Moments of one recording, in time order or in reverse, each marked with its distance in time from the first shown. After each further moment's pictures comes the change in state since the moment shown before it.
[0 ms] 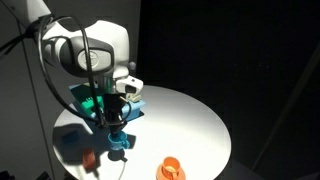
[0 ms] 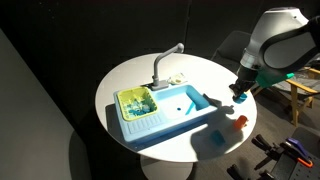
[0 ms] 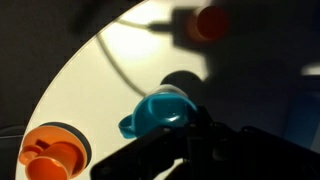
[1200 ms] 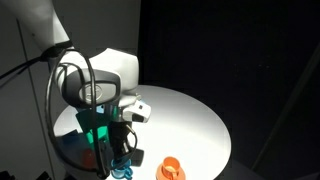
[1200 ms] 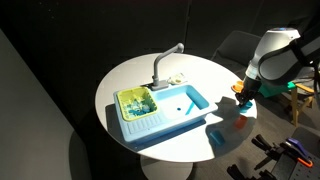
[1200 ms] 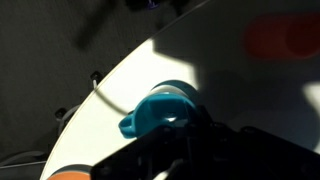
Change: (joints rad) arm -0.055 0.137 -0.058 -0.022 0.050 0.121 -0.096
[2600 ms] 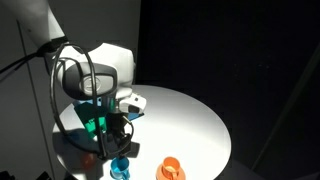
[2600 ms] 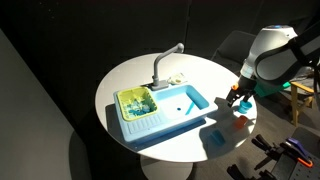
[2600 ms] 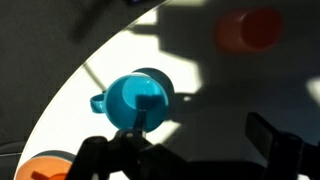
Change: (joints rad) arm 0.053 -0.017 0.010 0.011 -0.003 -0.012 0.034
